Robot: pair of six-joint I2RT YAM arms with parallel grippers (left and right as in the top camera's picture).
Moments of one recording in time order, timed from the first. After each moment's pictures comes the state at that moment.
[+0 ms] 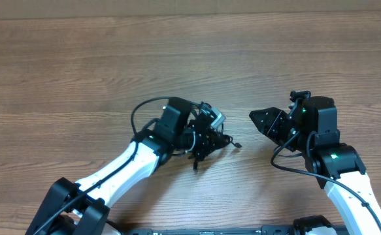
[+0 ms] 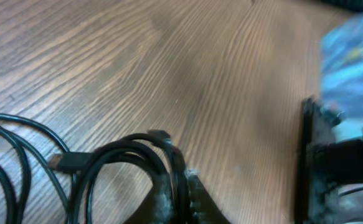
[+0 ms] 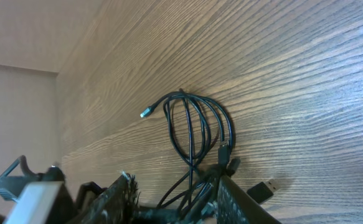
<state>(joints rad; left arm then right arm) -0.58 1.54 0.78 -0.03 0.68 -0.04 0.15 1.05 0.75 -0.48 -0.43 0.78</state>
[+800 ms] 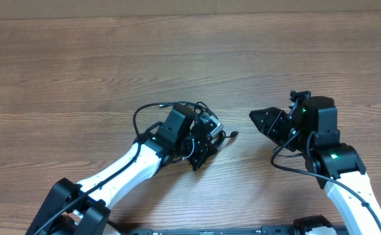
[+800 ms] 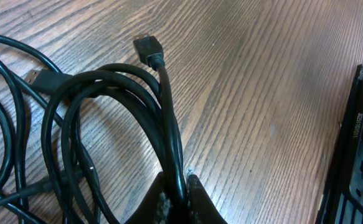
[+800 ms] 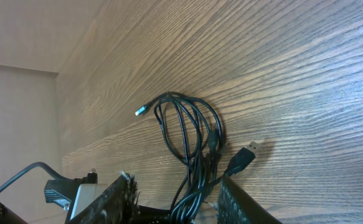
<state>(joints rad) -0.61 1.54 0.78 -0.21 0.54 0.00 0.15 1.05 0.75 -0.48 -0.43 0.78</state>
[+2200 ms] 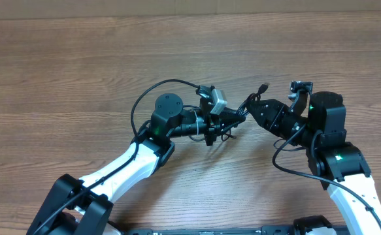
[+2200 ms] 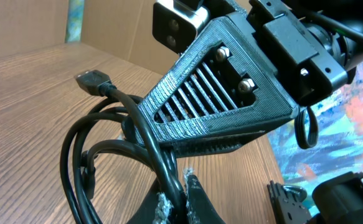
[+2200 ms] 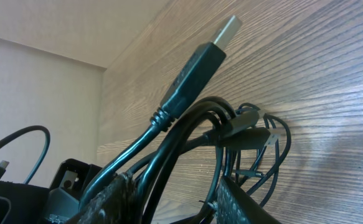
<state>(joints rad) -0.58 1.56 0.75 0.71 0.86 -0.26 0.14 1.03 0.79 -0.38 -0.55 0.76</state>
